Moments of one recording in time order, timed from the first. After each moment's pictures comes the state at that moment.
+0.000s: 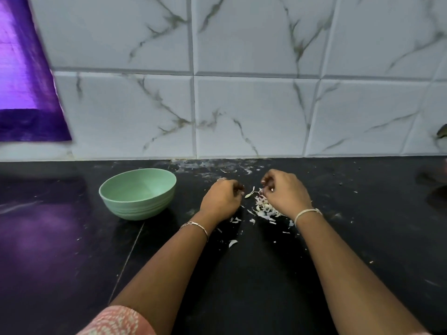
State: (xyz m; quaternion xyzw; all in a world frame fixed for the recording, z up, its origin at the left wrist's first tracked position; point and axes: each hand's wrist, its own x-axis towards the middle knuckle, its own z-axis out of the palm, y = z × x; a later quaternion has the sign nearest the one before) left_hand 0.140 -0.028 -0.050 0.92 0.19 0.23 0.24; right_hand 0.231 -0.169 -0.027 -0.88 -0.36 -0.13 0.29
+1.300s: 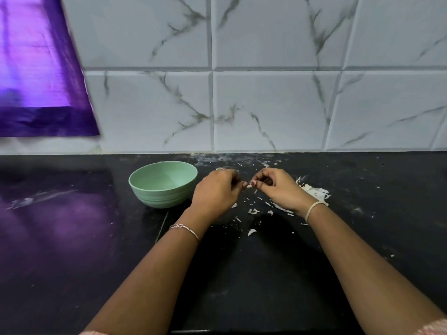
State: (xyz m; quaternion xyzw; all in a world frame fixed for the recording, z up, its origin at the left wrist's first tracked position) left_hand 0.071 -0.027 -0.024 0.92 0.22 0.29 0.13; right_hand 0.209 -0.142 -0.031 -0.76 -0.49 0.05 0.43
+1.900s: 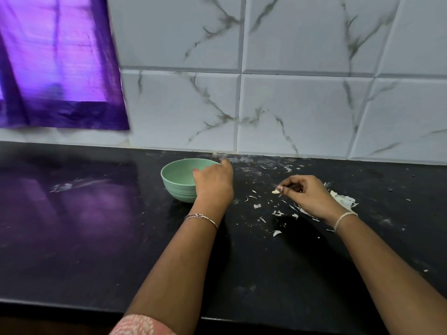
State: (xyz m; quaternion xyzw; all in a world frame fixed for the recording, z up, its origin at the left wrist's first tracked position) left_hand 0.039 -0.008 -0.004 0.90 0.40 0.17 -0.07; right_hand 0.206 -0.150 -0.034 -0.76 -0.49 0.02 0.43
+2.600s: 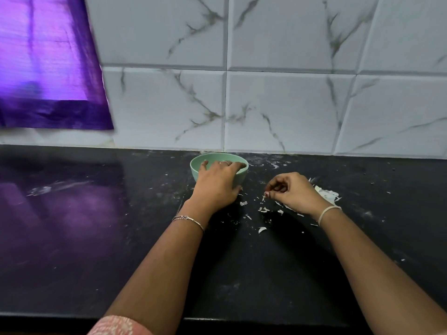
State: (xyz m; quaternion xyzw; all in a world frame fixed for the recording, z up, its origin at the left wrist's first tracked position) left_hand 0.054 -0.011 -0.018 0.95 0.22 0.23 0.01; right_hand 0.207 -0.154 -0.031 -0.79 -0.48 0.03 0.37
